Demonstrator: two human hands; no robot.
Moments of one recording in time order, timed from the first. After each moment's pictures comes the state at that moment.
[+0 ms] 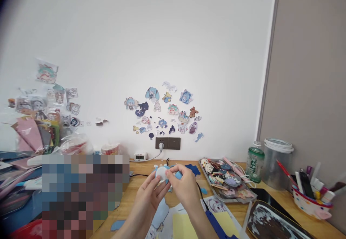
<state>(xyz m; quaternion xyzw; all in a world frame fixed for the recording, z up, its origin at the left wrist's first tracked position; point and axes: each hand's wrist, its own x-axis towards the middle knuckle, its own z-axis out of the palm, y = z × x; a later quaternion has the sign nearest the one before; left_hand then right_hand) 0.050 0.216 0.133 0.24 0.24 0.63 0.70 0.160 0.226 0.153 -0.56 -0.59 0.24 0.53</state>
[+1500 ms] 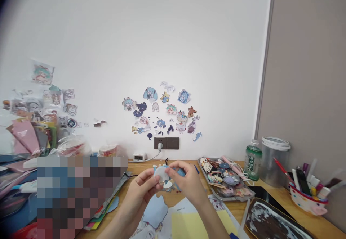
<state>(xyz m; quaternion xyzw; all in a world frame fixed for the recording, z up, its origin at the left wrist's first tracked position) 0.032 0.217 0.147 0.36 0.24 0.59 0.67 0.178 0.217 0.169 -0.47 -0.64 0.27 0.55</state>
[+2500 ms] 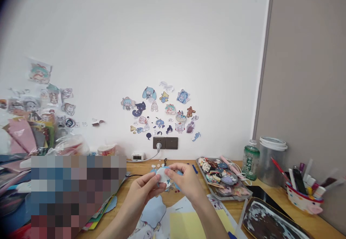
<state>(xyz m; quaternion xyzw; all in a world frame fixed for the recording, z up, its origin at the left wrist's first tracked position) 0.035 0.225 0.138 0.40 0.30 0.55 0.66 0.182 0.226 0.161 -0.49 -0.62 0.35 0.51</state>
